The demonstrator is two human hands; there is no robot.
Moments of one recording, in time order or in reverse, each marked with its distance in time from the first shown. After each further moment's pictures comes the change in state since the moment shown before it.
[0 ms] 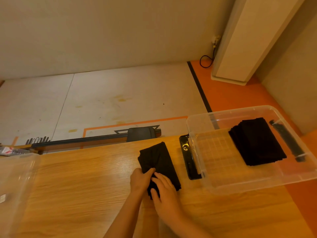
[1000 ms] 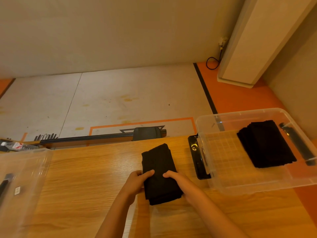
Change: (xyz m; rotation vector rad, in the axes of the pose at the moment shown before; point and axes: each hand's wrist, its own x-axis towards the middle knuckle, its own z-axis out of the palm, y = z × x) left_hand -0.016 -0.007 -0.064 -0.275 -0.348 -0.119; right_hand 0.033 0.000 -0.041 0.953 -0.289 0.584
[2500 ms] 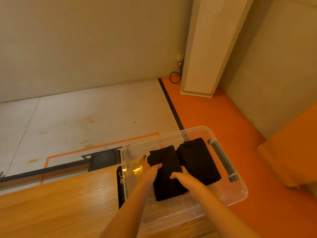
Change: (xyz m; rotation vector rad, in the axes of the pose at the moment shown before) left_hand 0.081 0.088 0.307 -0.048 0.018 0.131; right_hand 0.002 -0.071 -0.273 -0.132 0.205 -0.004
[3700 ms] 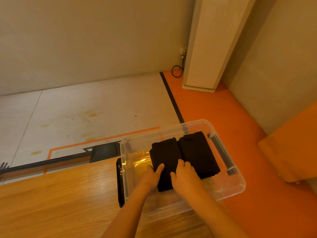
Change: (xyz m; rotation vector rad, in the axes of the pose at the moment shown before) left_hand -0.023 -0.029 -0.007 0.649 -0.054 0.077; right_hand -0.059 0.001 0.021 -0.948 0.423 -0.340
